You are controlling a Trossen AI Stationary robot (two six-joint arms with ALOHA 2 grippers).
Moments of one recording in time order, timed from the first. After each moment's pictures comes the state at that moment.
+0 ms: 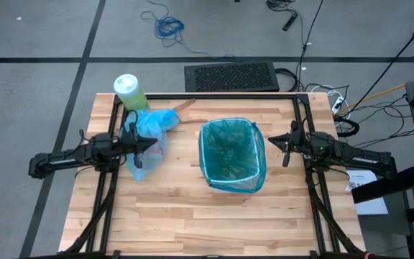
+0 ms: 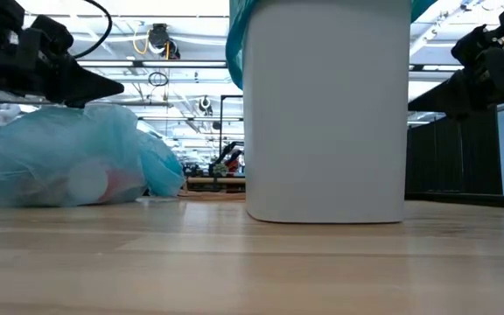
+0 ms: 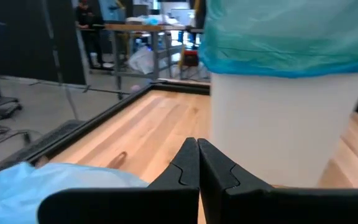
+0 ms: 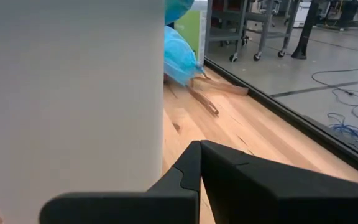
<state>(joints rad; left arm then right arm) 0.16 0.02 0.04 -0.06 -0.06 -0.02 -0.16 0.01 0.10 -0.27 0.18 0.04</state>
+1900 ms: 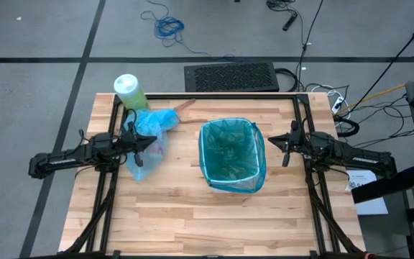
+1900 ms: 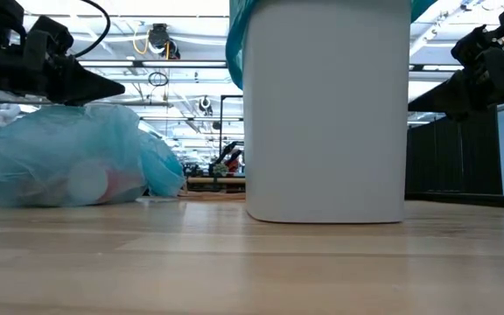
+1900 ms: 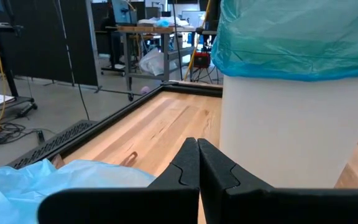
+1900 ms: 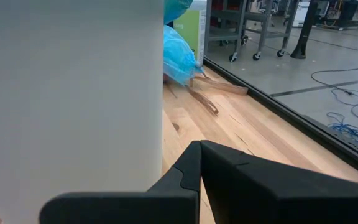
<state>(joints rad) 0.16 0.02 0.04 -0.05 -0.11 -0.01 -0.16 0.01 0.10 -0.27 0.18 0.04</state>
